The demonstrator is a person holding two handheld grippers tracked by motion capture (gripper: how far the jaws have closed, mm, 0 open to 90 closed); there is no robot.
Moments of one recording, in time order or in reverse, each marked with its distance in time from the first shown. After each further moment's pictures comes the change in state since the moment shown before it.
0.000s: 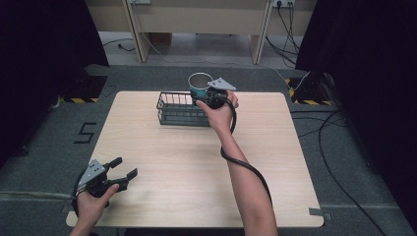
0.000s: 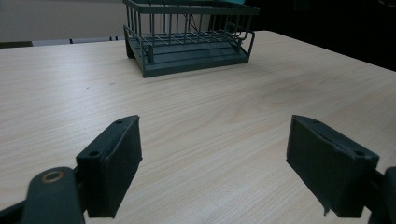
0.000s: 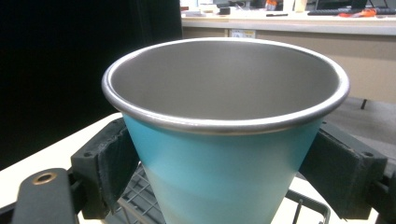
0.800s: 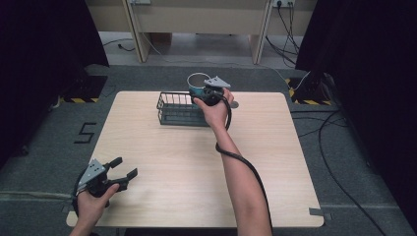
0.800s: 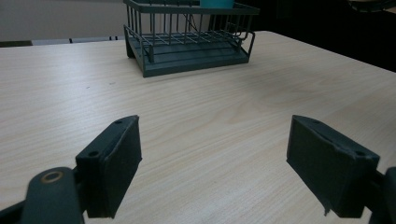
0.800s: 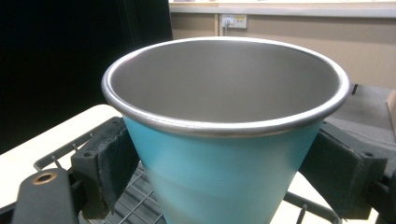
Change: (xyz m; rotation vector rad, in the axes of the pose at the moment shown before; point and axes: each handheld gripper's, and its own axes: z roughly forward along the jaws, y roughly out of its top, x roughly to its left) left arm 0.001 0.000 0.000 0.002 -0.001 -0.001; right arm -0.005 -0.008 0.030 0.054 -0.038 0.016
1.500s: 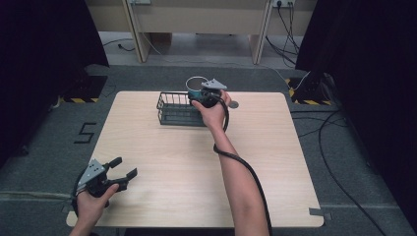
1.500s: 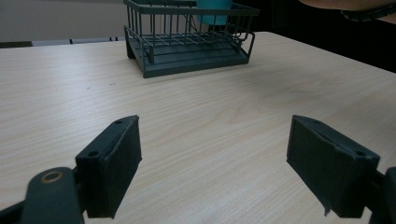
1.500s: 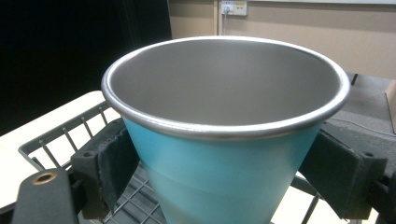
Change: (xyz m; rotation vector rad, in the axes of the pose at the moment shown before) left arm 0.000 0.000 -0.001 0.000 -0.001 0.001; right arm 0.003 -0.010 0.010 0.041 -0.012 -0.012
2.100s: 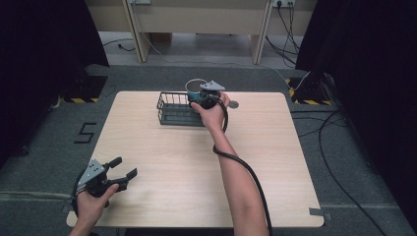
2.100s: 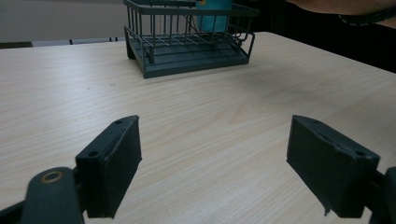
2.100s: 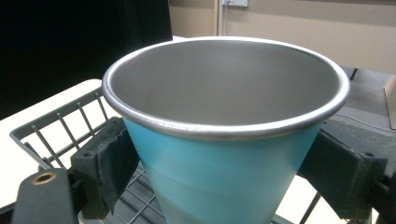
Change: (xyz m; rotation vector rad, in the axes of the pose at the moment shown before) left arm 0.000 0.000 0.000 -0.002 -0.001 0.001; right arm 0.002 -0.006 0.004 0.034 -0.006 -0.018
